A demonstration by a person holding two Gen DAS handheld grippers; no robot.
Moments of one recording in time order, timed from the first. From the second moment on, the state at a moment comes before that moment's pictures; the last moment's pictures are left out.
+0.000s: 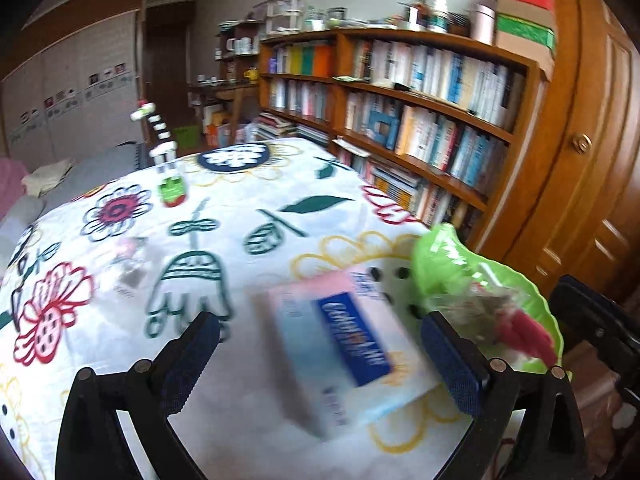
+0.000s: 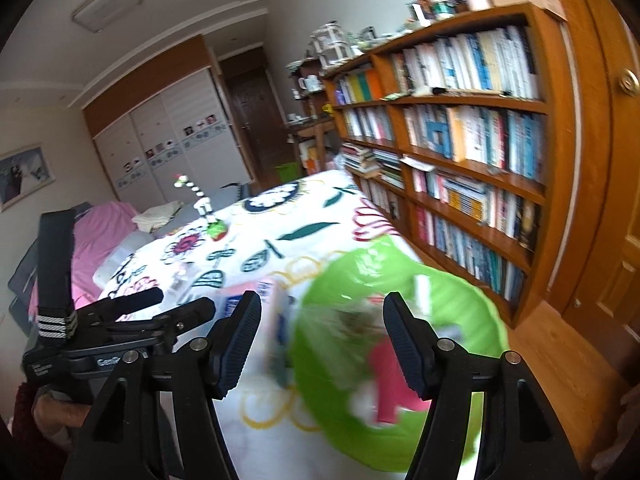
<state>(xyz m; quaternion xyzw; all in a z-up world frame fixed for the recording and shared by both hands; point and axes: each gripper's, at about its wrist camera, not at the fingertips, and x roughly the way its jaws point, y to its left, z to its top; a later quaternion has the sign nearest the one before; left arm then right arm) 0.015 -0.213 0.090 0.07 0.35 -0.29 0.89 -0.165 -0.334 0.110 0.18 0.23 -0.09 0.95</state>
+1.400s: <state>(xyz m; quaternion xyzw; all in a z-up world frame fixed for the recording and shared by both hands) 0.199 -0.093 0.024 -0.02 0.42 -0.26 0.87 -0.052 -0.185 0.101 0.11 0.30 0.09 0.94</state>
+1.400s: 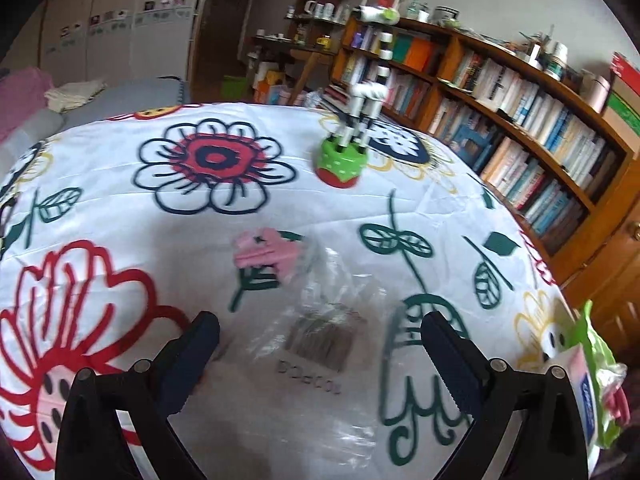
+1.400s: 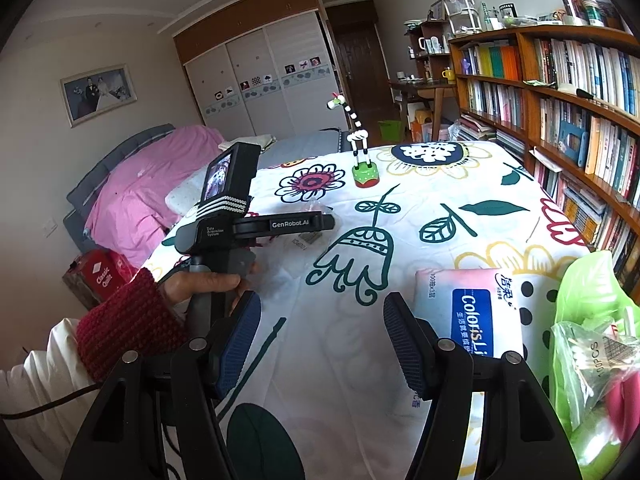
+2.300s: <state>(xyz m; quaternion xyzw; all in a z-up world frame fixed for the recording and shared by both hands) 0.158 -0.044 0.037 0.01 0.37 -0.15 0.92 -0.019 -0.153 0.105 0.09 0.33 0.06 0.94</state>
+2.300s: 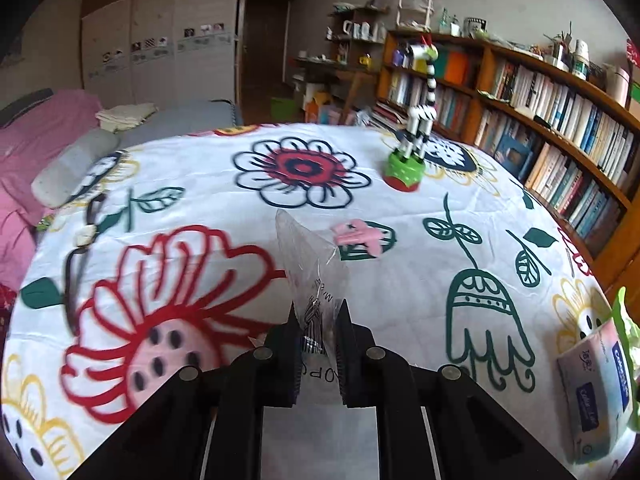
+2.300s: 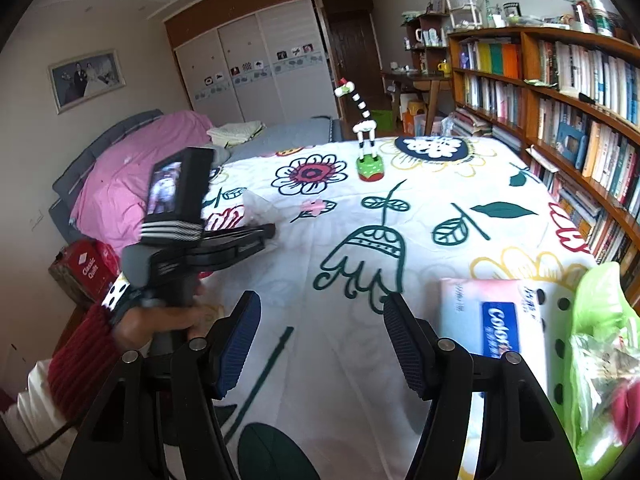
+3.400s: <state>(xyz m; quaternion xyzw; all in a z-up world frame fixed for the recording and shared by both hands) 0.154 0.037 0.021 -0.12 0.37 -0.09 0.91 0.220 -0.104 0.057 0.11 0.53 0.07 0.84</state>
